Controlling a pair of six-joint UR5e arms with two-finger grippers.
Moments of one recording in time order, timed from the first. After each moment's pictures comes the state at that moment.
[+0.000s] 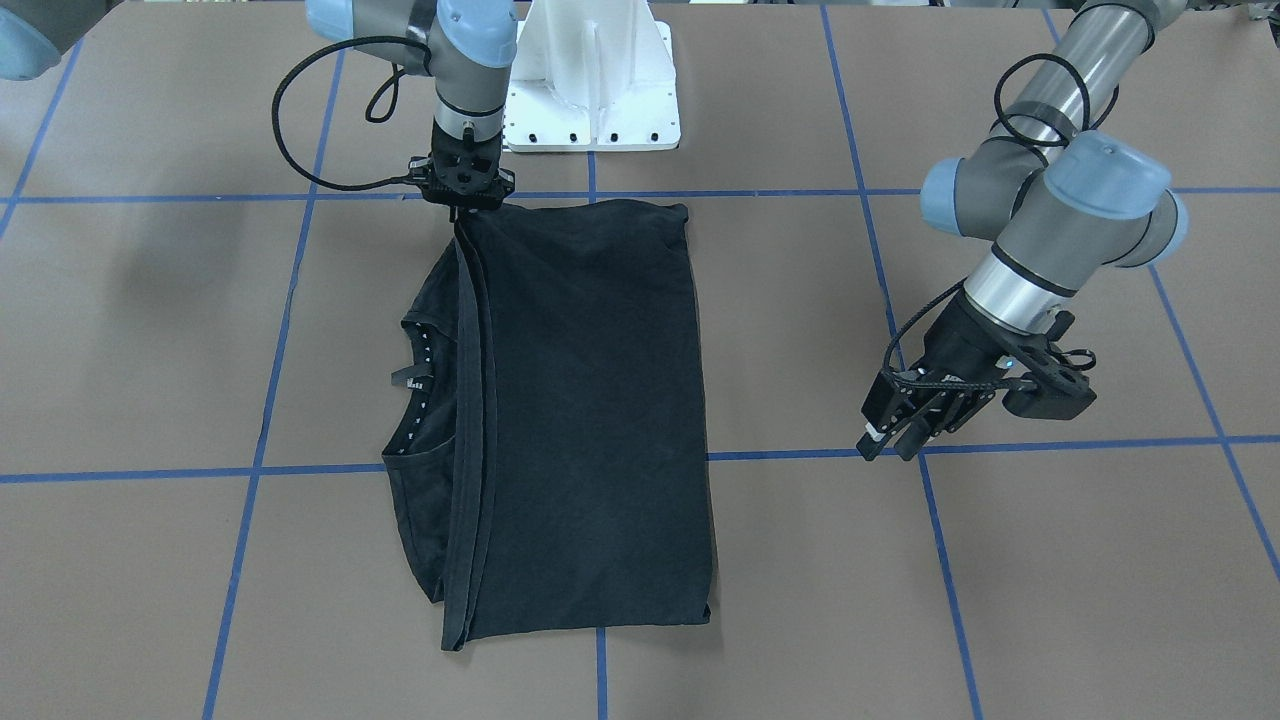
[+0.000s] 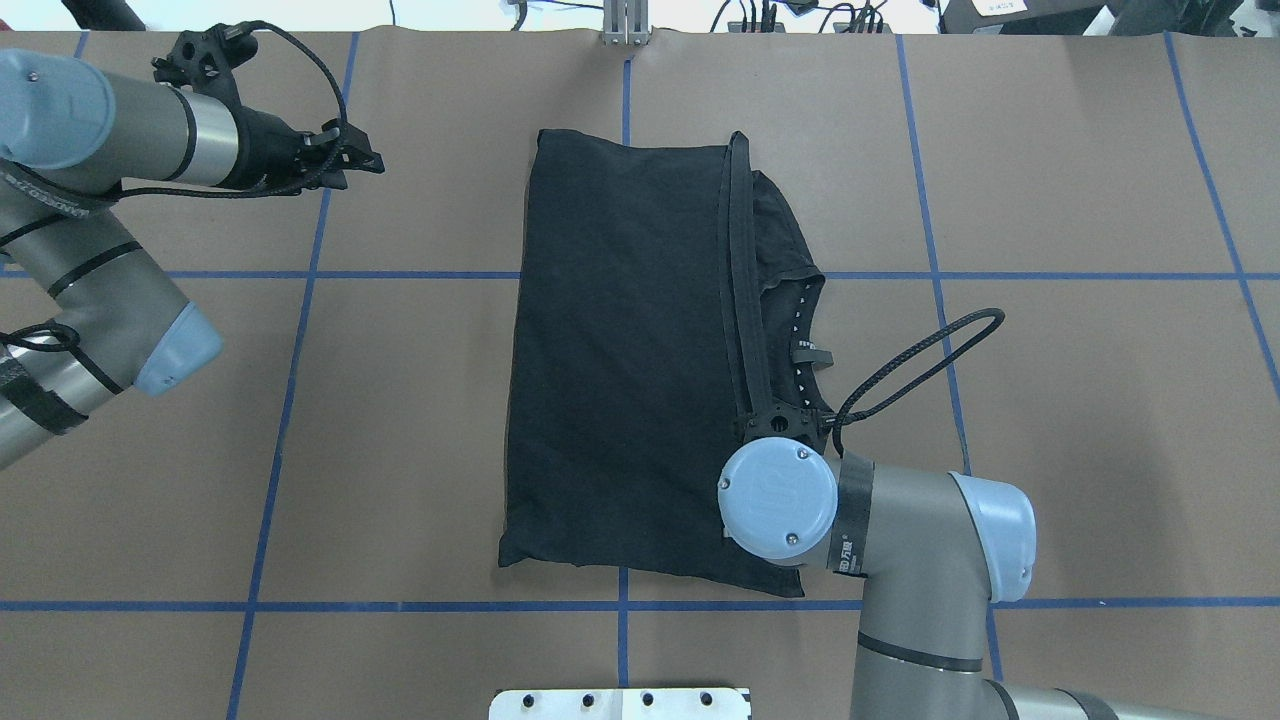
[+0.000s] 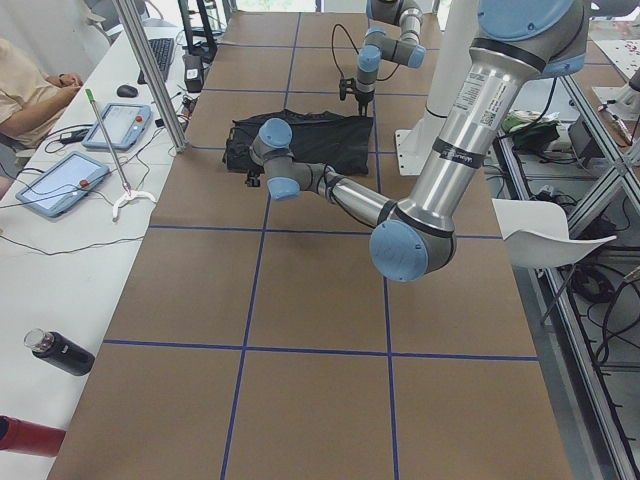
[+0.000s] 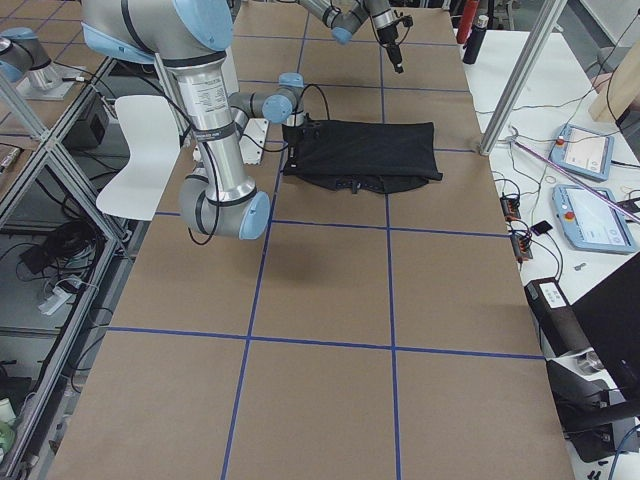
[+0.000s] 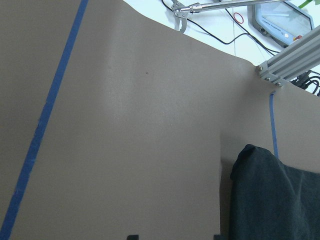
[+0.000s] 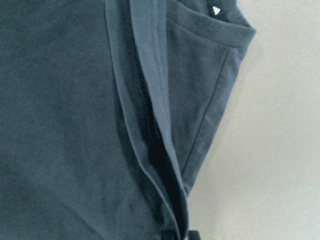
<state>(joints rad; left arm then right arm) -0.91 -2.00 -1.49 -2.43 -1.96 -1.36 0.27 -1.09 1.93 -1.90 1.69 1.39</state>
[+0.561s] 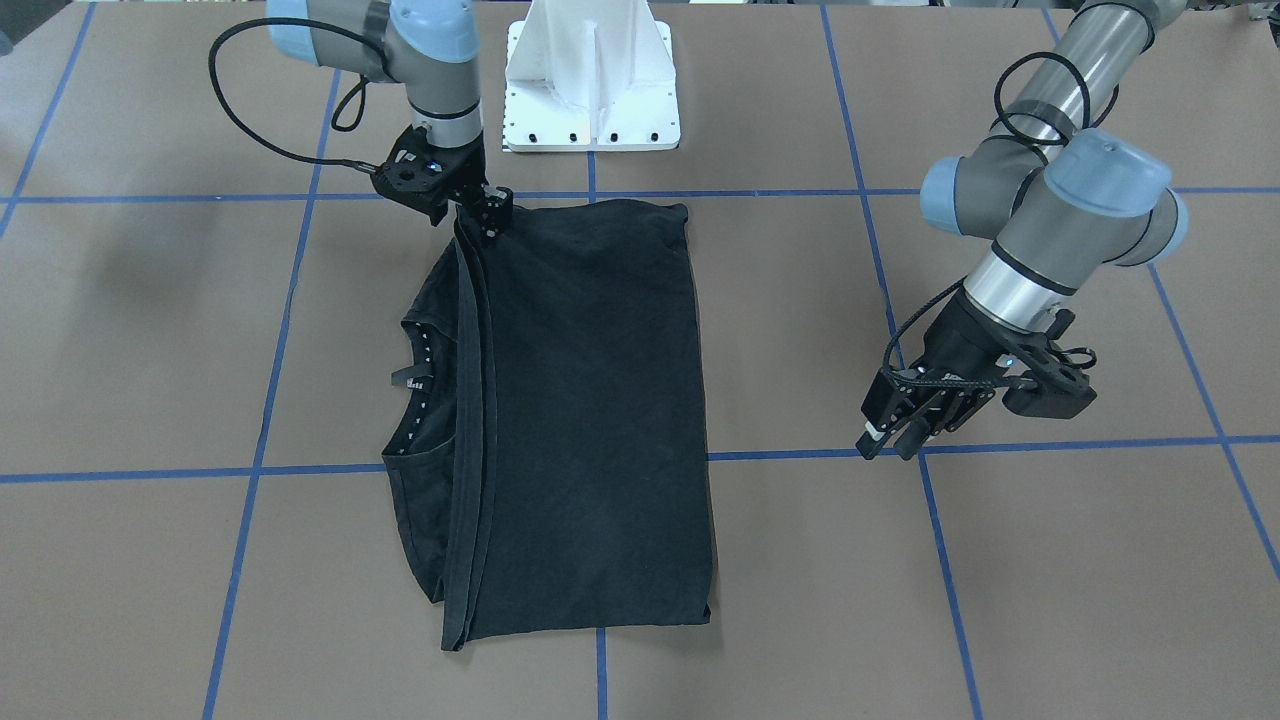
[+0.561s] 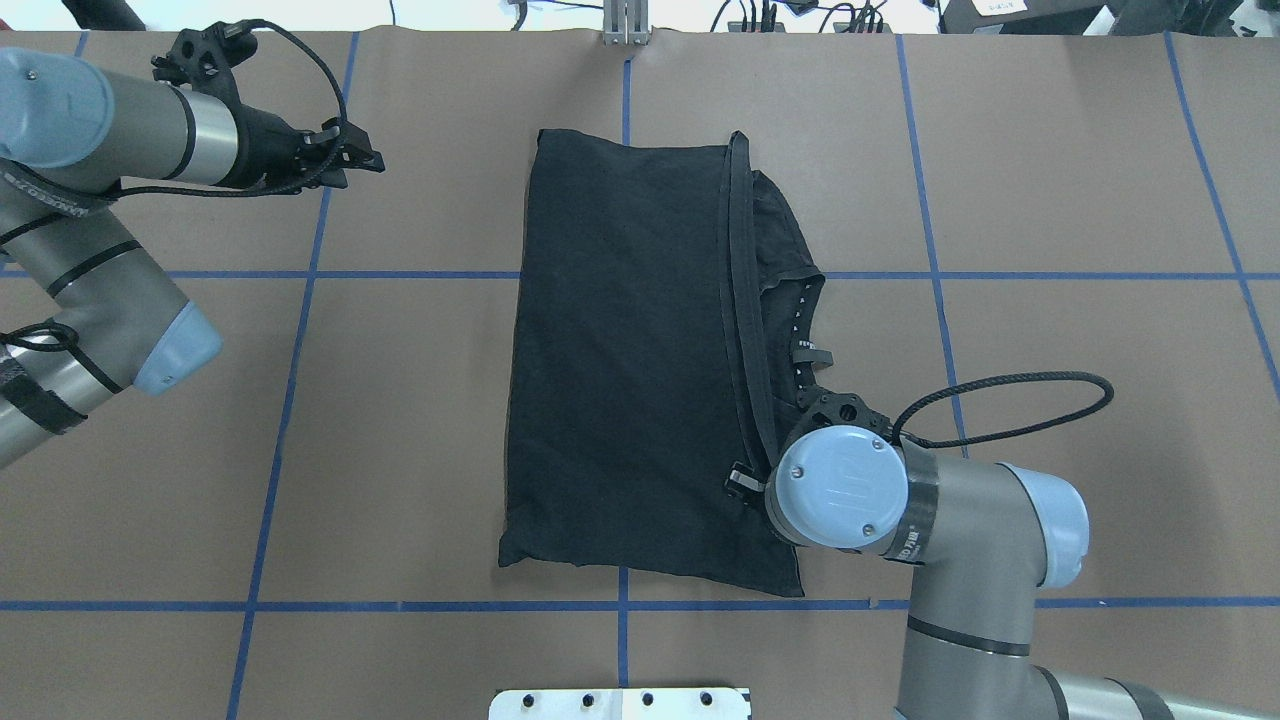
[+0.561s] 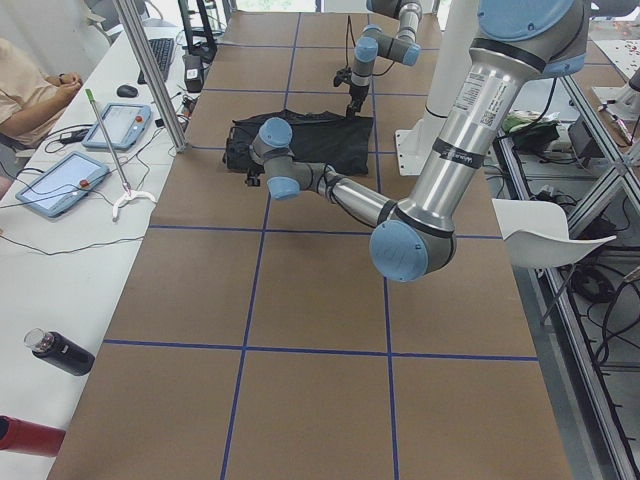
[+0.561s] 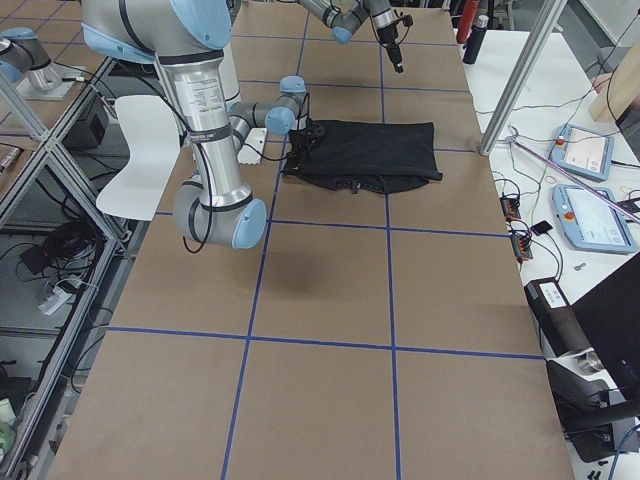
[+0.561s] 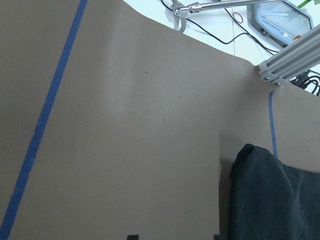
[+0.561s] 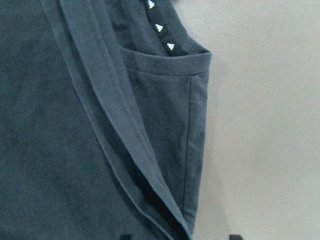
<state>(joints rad) -0.91 -2.00 -1.50 -2.43 -1.96 -1.36 0.29 -1.20 1.95 -1.60 1.66 1.90</state>
